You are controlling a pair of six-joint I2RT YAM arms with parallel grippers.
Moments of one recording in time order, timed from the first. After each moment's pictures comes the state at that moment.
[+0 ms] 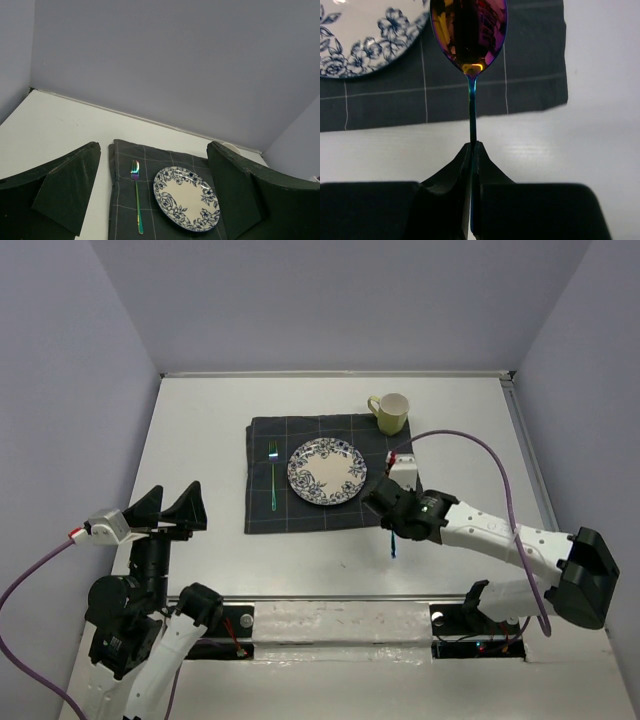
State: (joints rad) left arm -0.48 0.01 0.66 -0.32 -0.44 -0.29; right arm 0.97 1.28 0.94 -0.79 0.65 0.86
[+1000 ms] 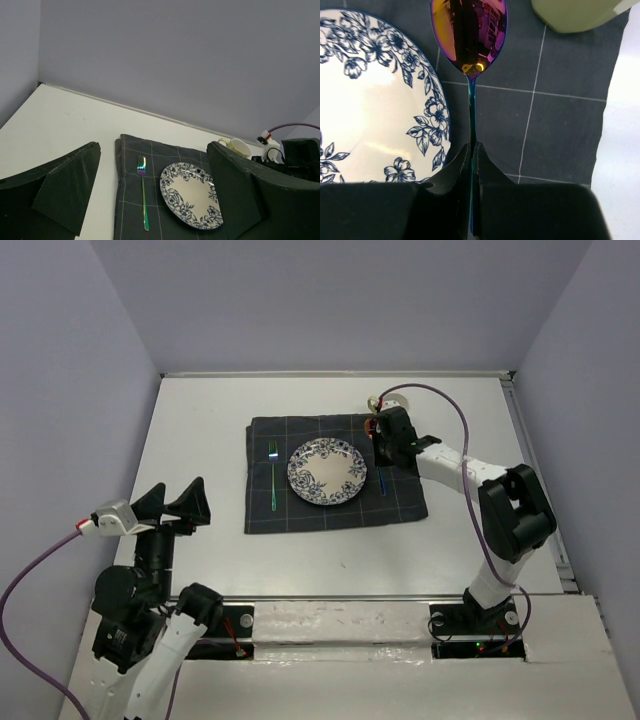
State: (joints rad) left arm -0.46 0.06 0.66 -0.32 -0.44 -0.29; right arm 0.49 1.75 1.19 -0.21 0.19 0.25
